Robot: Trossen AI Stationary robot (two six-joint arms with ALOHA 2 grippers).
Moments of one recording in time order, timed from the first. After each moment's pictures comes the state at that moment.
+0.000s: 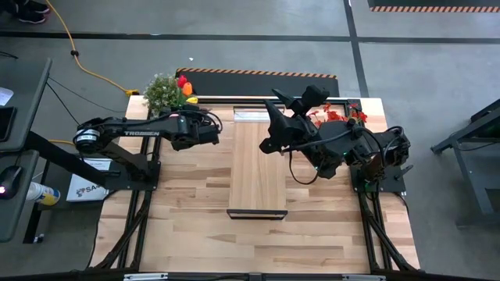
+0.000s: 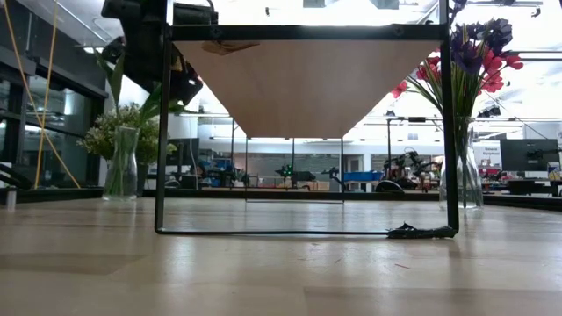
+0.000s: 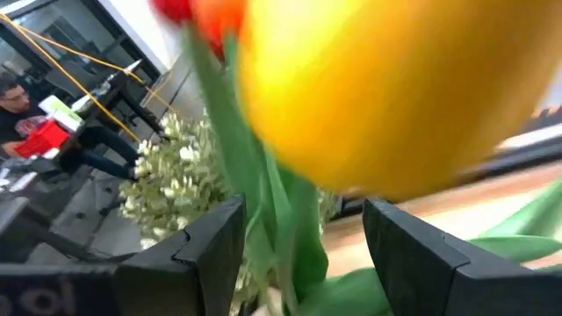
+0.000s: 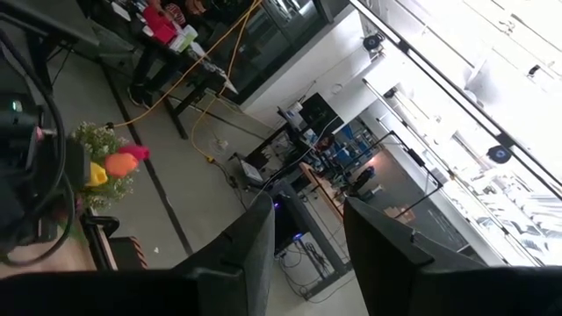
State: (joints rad) left arm 0.22 1.40 1.03 -1.13 -1.25 -1.03; right arm 0.35 1.81 2.34 -0.44 1.28 -0.86
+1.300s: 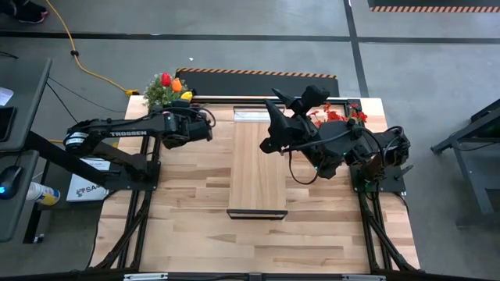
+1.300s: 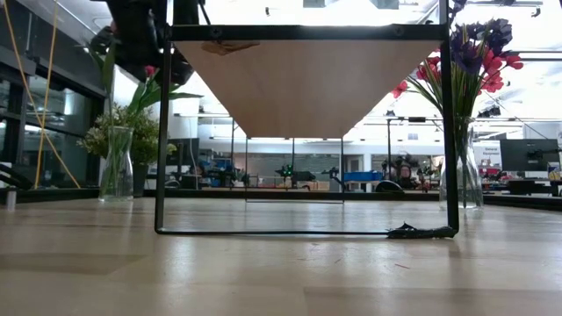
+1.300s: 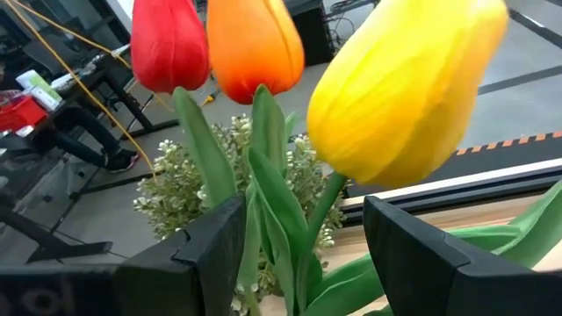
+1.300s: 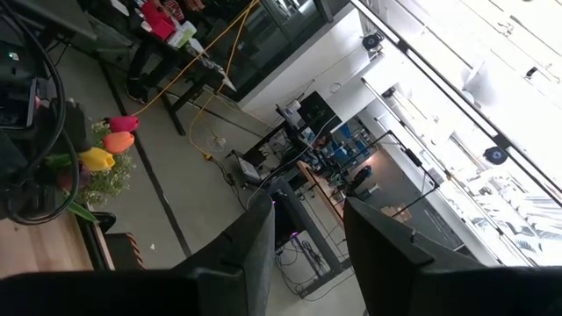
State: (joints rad) left arm 0.22 1.28 1.04 -1.16 -1.24 -1.07; right arm 0.35 1.81 2.34 -0.45 1.29 -0.87
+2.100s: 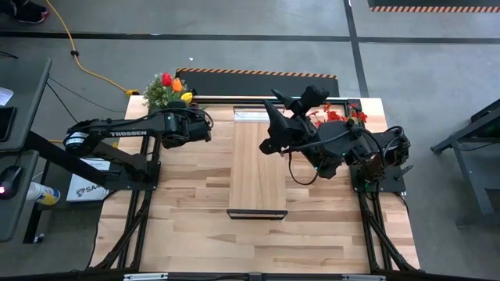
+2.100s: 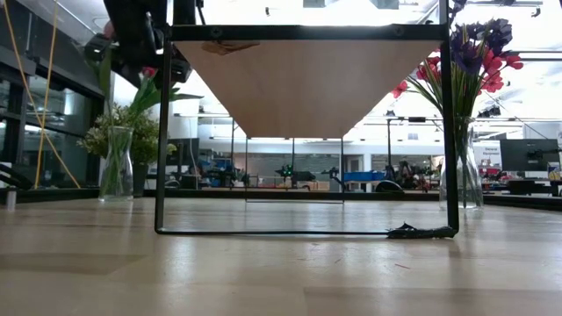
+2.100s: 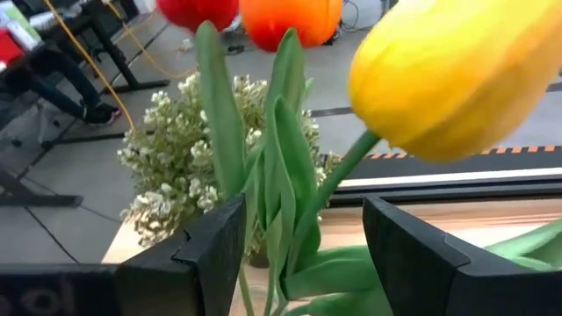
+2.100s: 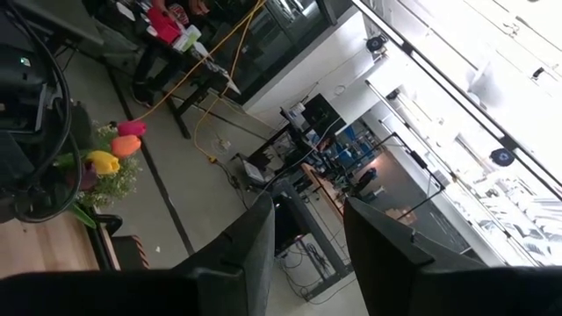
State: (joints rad) left arm 0.22 1.28 1.04 -1.22 -1.17 -1.27; right arm 0.35 1.81 2.34 -0.46 1.27 -0.85
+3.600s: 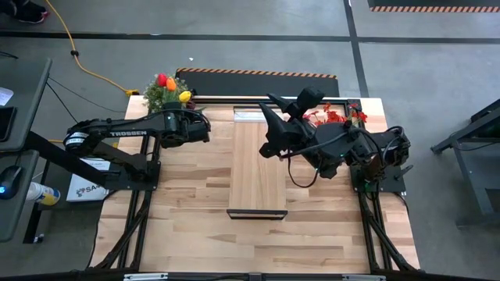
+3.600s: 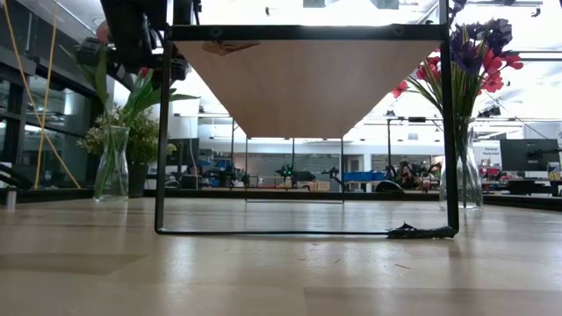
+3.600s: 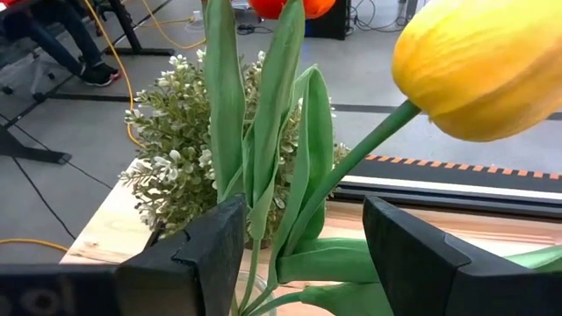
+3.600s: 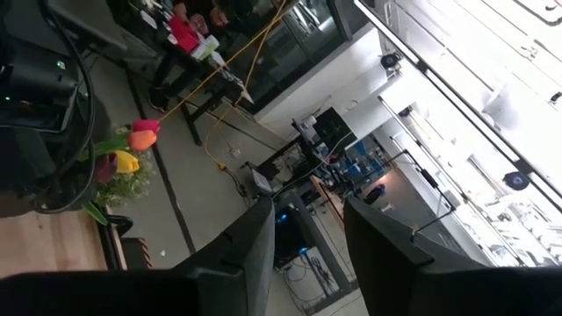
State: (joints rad) left arm 0.22 1.28 1.04 -1.29 -1.13 -1.48; right arm 0.35 1.81 2.34 -0.50 1.21 -0.86
